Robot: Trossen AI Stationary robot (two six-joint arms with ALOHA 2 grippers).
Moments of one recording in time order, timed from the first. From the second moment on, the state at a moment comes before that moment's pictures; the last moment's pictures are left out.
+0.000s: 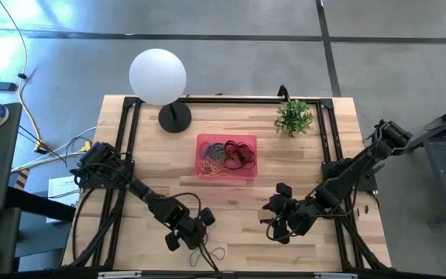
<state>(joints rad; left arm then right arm) -0.48 1.89 1.11 -0.34 0.01 0.42 0.69 1.42 0.93 -0.33 0.46 0.78</state>
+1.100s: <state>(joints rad) -0.43 1.97 1.12 -0.34 0.10 0.41 0.69 1.42 0.93 -0.31 0.47 0.79</state>
